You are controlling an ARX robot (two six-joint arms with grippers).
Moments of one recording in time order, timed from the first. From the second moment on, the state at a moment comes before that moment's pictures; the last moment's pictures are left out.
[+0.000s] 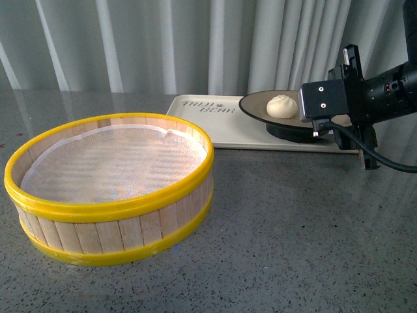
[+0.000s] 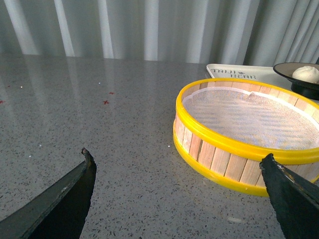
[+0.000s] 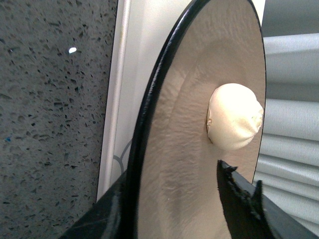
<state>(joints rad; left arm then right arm) 0.00 0.00 0.03 0.00 0.00 0.00 0.06 2.03 1.43 0.02 -0.41 -1.62</state>
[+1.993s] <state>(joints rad) 0.00 0.00 0.03 0.00 0.00 0.00 0.00 0.70 0.07 0.62 0.00 -0.01</state>
